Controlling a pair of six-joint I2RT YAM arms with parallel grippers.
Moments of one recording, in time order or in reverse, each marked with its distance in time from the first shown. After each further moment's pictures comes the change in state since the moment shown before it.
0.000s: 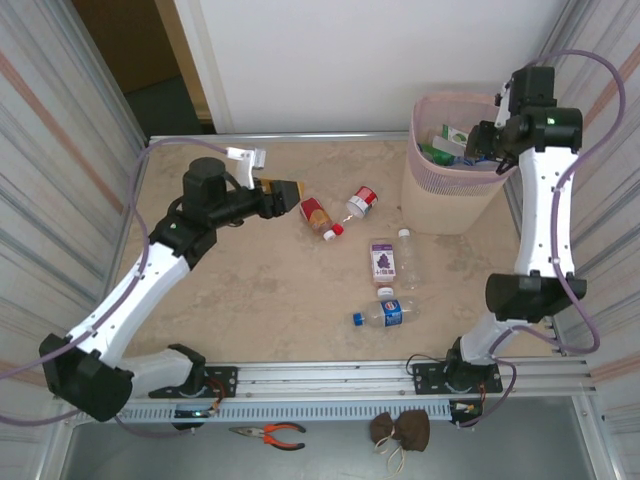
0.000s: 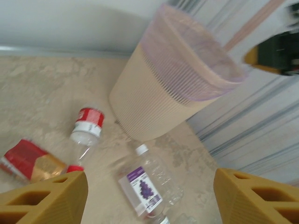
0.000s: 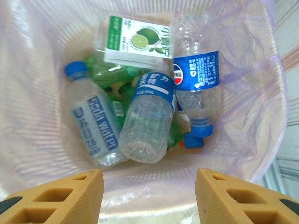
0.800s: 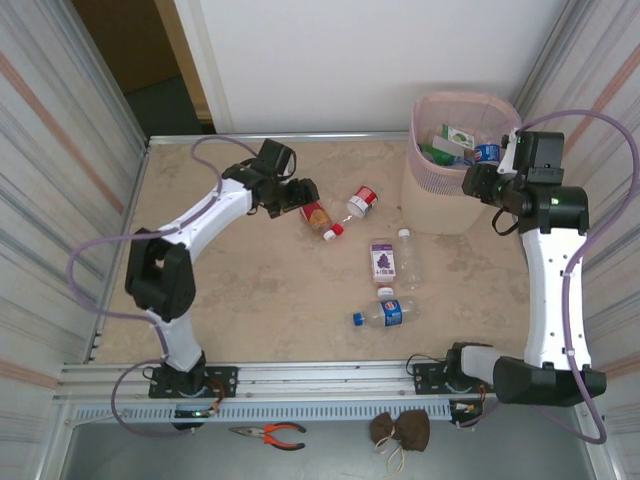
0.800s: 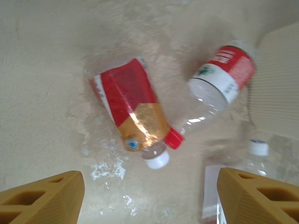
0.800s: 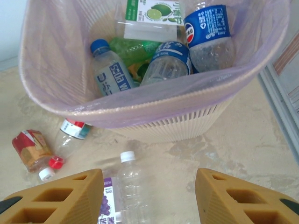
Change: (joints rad) left arm -0.025 0.647 0.438 -0.467 -0.278 -0.246; right arm 0.009 -0.475 -0.602 0.269 -0.057 0.106
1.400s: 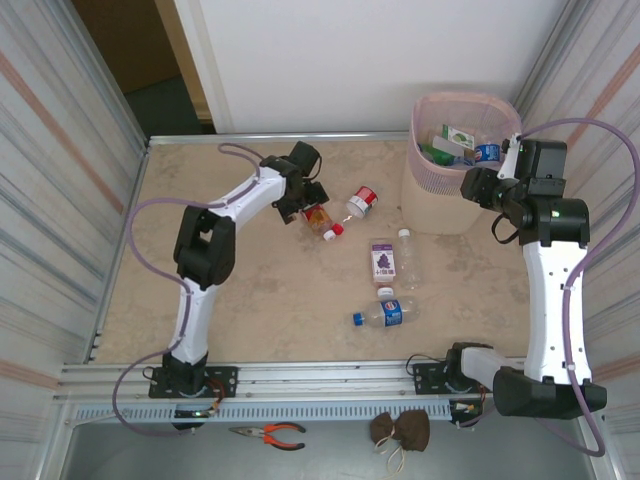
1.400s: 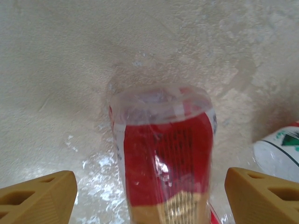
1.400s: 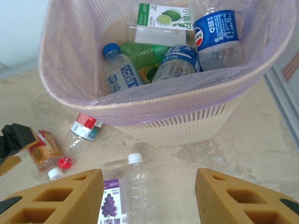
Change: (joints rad) left arm -0.029 0.367 0.320 -0.157 -0.117 -0.234; right arm -0.001 -0.053 -0.044 0.041 -0.038 0.000
